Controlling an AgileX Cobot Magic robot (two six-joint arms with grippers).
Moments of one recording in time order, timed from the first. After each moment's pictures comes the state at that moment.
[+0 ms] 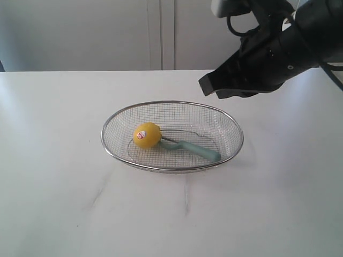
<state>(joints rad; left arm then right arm) -0.05 0.00 0.02 -0.28 0.36 0.41 0.46 1.37 -1.19 0.23 0.79 -0.22</state>
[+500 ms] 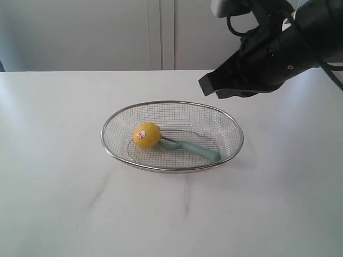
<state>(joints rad) -0.05 0.00 0.02 -0.29 0.42 0.41 0.46 1.37 -1.19 0.23 0.79 -0.22</state>
